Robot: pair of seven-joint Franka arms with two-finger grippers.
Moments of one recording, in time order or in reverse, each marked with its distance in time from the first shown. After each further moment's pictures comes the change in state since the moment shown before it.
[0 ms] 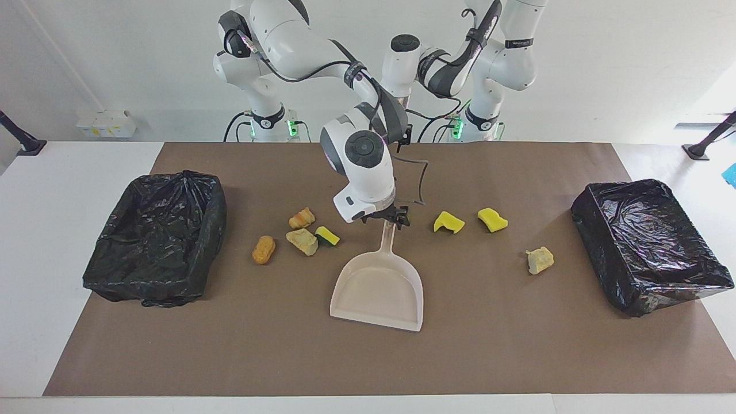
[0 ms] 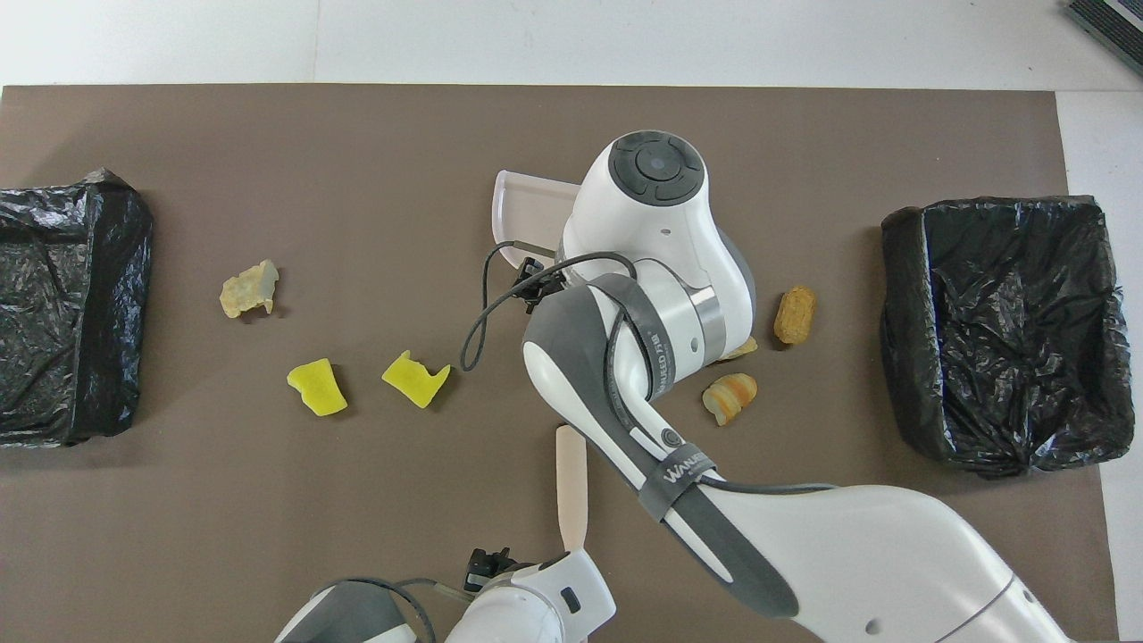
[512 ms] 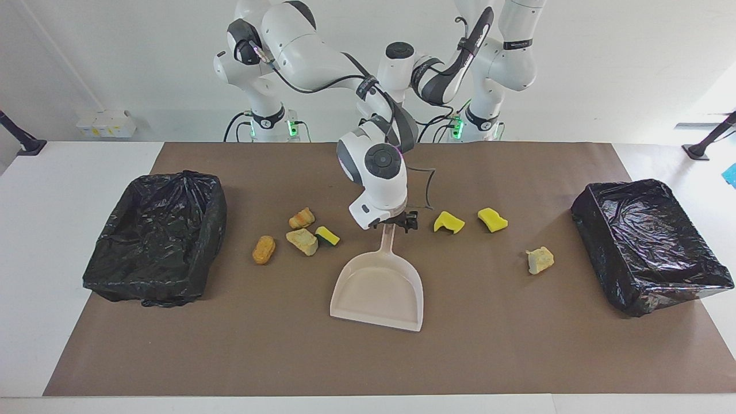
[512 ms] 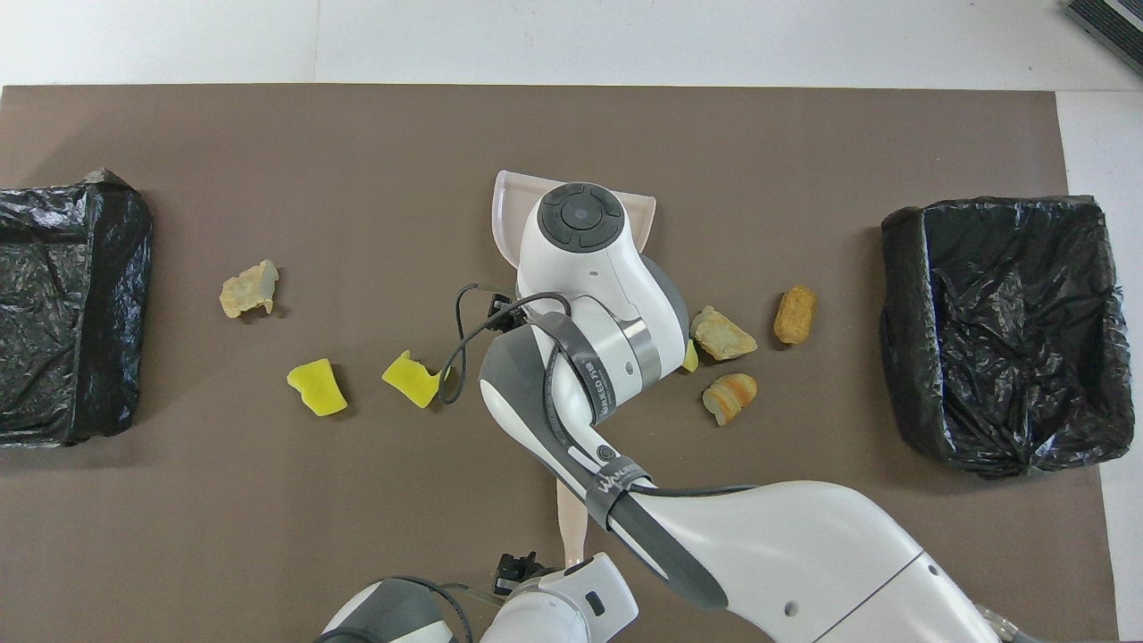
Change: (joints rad) left arm -0.013 0.050 0.005 0.000 0.000 0.067 -0.012; right arm 0.036 0.048 0.000 -0.016 -0.006 0.060 -0.009
